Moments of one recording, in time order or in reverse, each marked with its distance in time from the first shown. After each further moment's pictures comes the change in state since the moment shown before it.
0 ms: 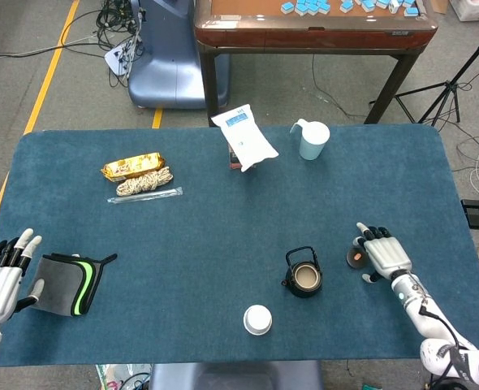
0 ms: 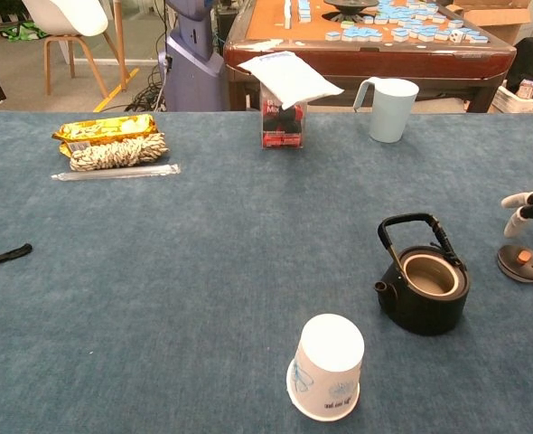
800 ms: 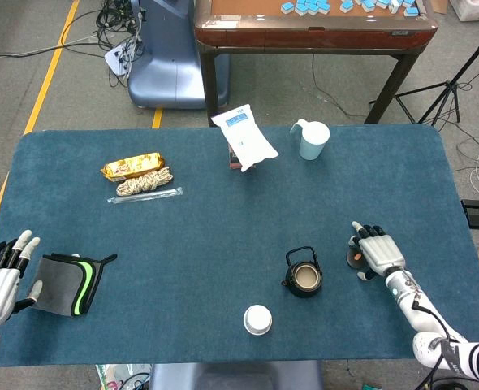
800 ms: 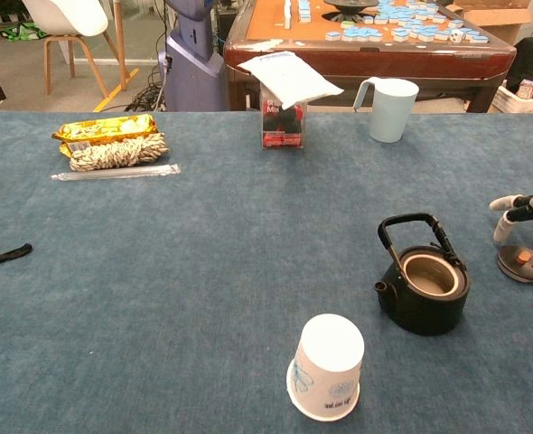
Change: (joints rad) left arm 0.005 -0.010 0.007 0.040 0.012 0.005 -0.045; right arm 0.038 -0.040 -0.008 0.044 0.033 -0.022 0.000
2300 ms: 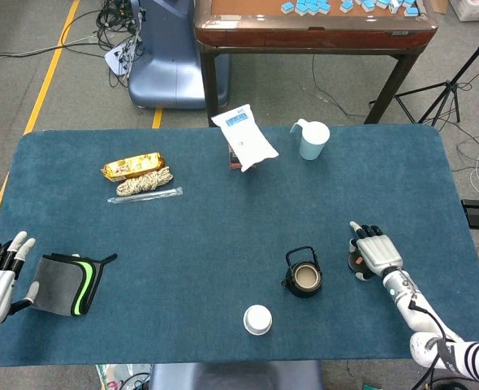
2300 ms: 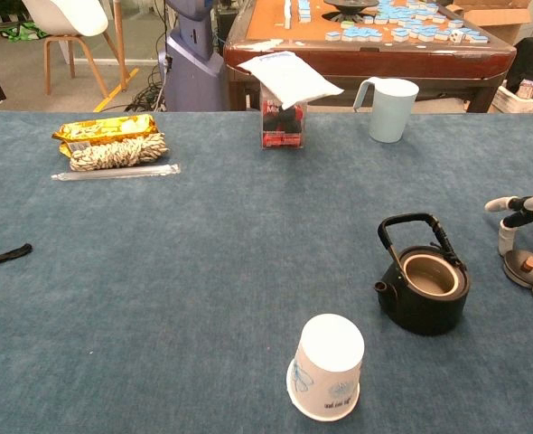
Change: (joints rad) left arm 0.013 -0.019 0.001 0.053 0.009 0.016 -0.062; right arm 0.009 -0.019 -0.015 0.015 -0.002 0.019 0.004
